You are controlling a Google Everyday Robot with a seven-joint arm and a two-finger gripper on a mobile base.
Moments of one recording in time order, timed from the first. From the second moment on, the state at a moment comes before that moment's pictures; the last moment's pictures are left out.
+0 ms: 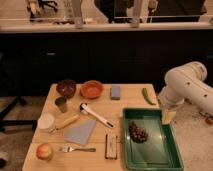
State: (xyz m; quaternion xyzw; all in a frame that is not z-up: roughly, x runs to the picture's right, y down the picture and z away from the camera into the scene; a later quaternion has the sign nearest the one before) arm 0.283 0.104 0.685 -0.28 0.02 0.02 0.96
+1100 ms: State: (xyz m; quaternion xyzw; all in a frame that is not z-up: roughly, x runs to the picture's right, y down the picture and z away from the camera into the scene) arm 0.208 0.124 0.681 -0.28 -0.04 -0.17 0.94
